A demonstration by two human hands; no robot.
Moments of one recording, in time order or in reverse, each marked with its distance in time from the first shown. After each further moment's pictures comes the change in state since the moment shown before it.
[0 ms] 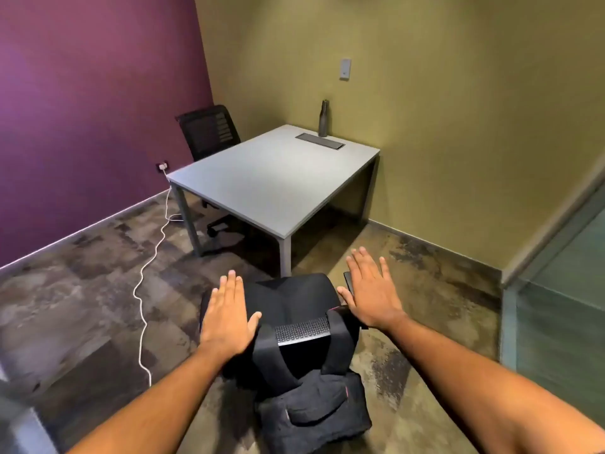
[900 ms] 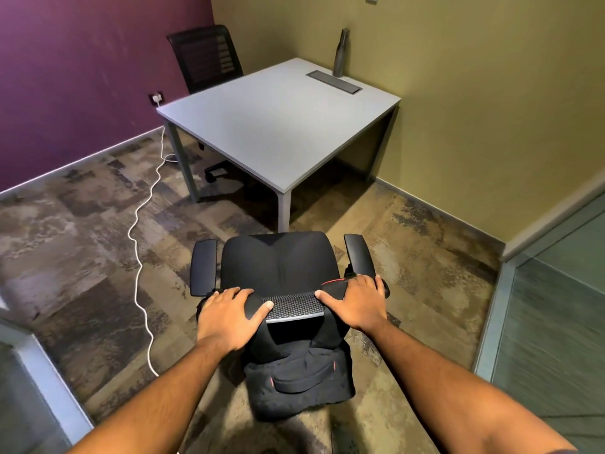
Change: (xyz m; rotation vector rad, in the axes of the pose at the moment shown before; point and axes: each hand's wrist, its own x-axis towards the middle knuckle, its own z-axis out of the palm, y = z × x) left_hand -0.015 0.021 0.077 -0.166 -0.125 -0.108; right_hand -0.013 -0.010 0.095 0.223 -0.290 0.266
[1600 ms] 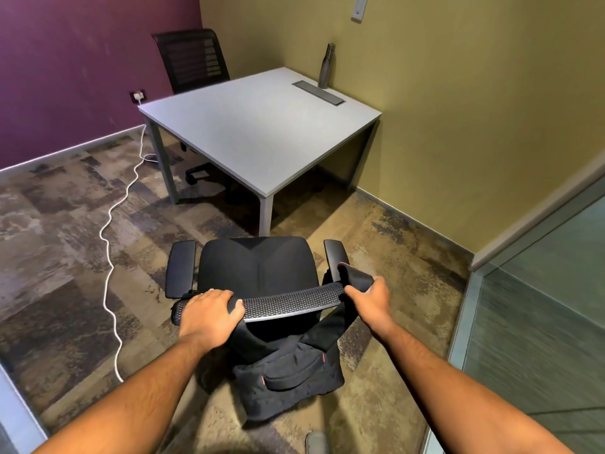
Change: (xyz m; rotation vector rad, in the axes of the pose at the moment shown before) left_hand 0.002 0.010 -0.005 -0.044 0.016 0.028; right_hand -0.013 0.050 -0.037 0.867 0.139 0.390
